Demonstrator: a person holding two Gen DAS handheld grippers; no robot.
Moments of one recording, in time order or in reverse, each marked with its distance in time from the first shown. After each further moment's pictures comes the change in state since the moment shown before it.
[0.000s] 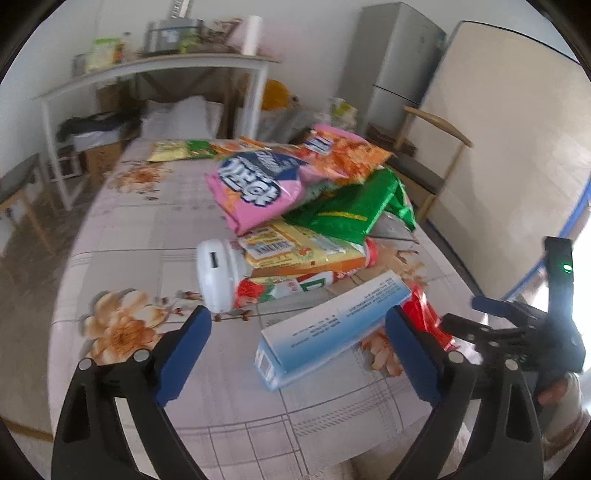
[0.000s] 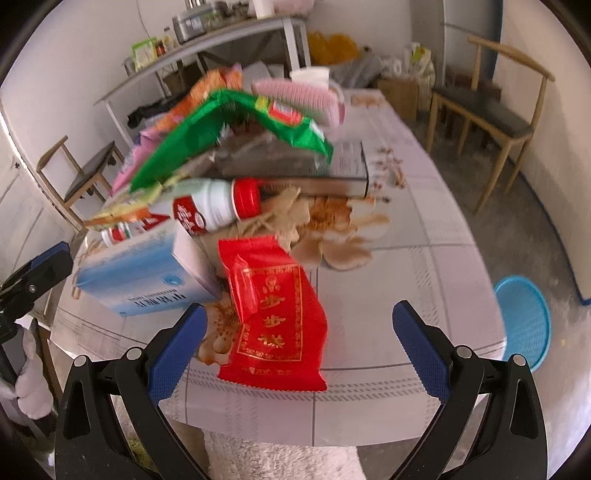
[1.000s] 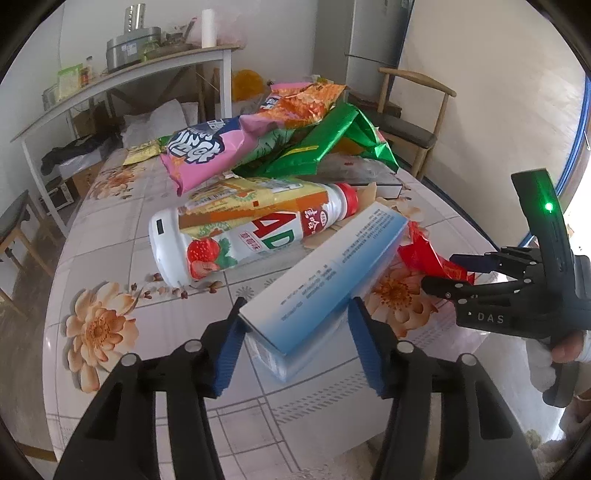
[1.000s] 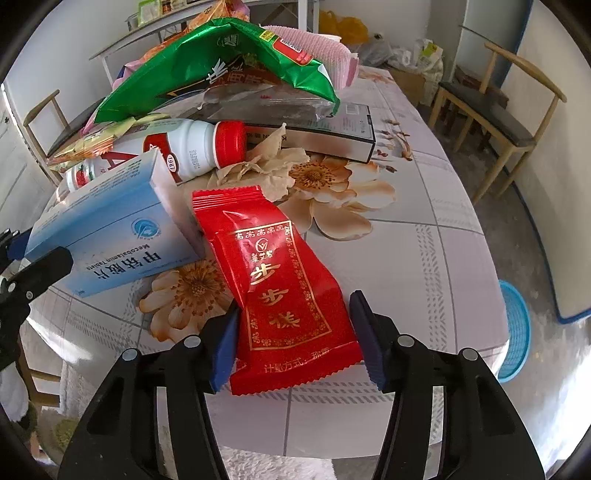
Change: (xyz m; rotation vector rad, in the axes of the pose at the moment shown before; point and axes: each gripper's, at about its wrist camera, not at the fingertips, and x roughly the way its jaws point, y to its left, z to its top) left arm 0.027 -0.042 -0.037 0.161 0.056 0.071; right arm 0.020 0.013 -0.025 -0.110 0.072 -0.100
